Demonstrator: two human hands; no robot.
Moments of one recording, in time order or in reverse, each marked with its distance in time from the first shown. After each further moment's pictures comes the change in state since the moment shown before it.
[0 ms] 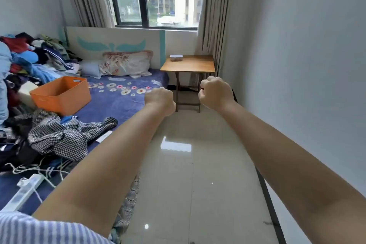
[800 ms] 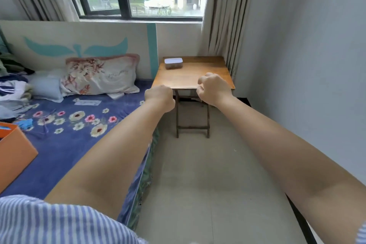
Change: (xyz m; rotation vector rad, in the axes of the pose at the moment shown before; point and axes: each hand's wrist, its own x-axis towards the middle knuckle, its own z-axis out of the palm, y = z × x) left_hand 0.676 -0.091 0.170 0.030 -0.068 0.099; right_hand 0.615 0.128 0.324 0.085 -0.053 0.058
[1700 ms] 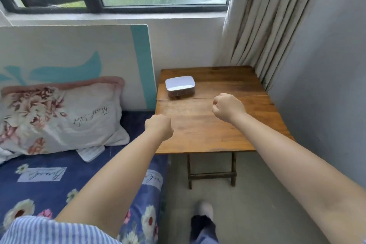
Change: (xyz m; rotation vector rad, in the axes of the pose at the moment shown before) left_hand 0.625 -0.150 0.191 0.039 -0.348 0.059; right_hand 0.579 0.161 0.300 -0.032 -0.221 0.210
